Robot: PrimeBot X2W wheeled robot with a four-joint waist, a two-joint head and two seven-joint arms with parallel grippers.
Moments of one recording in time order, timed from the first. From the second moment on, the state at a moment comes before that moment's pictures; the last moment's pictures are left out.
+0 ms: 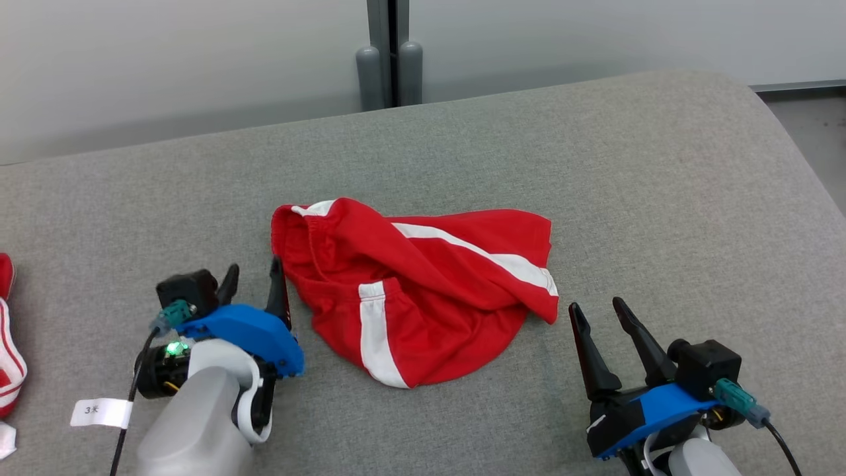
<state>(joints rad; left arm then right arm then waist) -0.56 0.16 -0.46 0.89 -0.74 0.03 -0.24 -0.19 -0.05 0.16 0.40 0.28 0.13 -0.25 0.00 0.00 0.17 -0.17</state>
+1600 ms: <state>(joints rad) -0.66 0.23 -0.78 0.34 -0.72 -0.07 0.27 -0.20 -0.05 0.17 0.42 0.32 0.13 -0.26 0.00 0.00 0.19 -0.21</state>
